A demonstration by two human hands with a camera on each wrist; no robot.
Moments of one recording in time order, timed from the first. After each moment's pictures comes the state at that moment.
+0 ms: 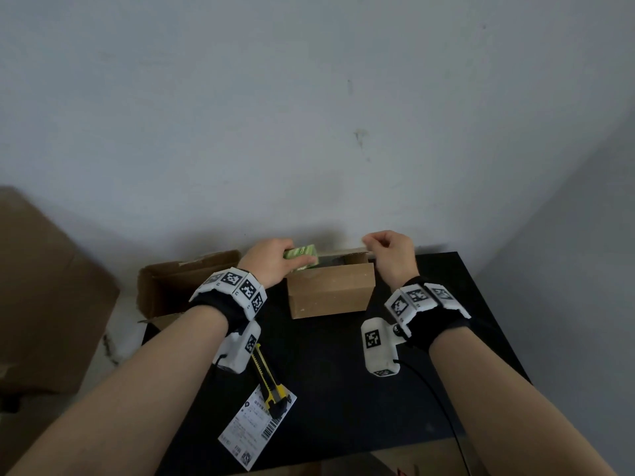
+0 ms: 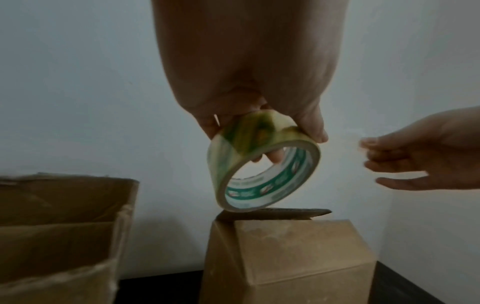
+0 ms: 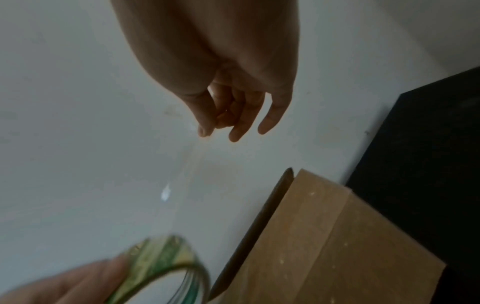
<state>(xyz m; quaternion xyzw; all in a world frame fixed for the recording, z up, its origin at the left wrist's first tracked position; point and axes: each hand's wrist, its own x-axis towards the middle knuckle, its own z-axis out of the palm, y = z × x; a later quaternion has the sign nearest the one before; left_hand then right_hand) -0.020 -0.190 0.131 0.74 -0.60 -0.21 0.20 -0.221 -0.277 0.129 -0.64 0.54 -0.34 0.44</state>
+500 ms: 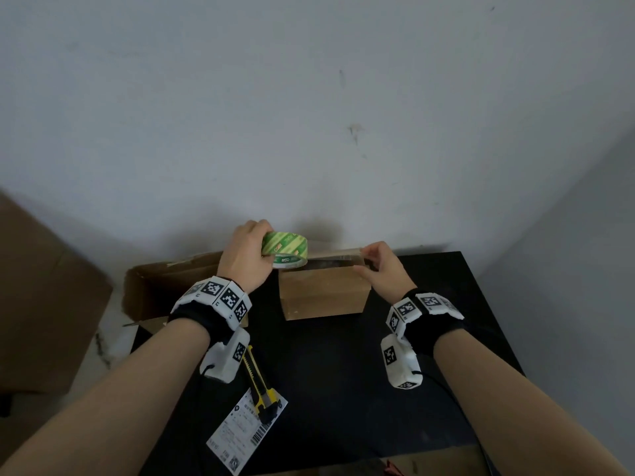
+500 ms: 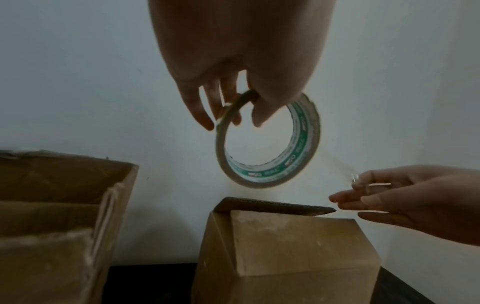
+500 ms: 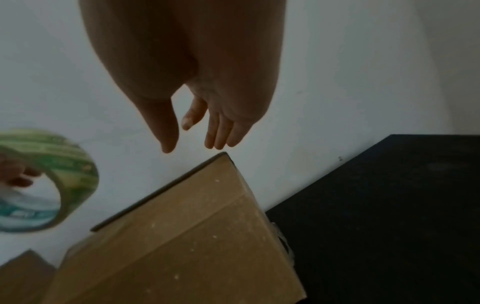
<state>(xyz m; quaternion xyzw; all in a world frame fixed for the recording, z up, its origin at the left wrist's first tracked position) -0.013 -0.194 0.128 0.77 -0.58 -0.08 0.26 -0.241 -0.300 0.080 -0.70 0.48 -0.22 0.48</state>
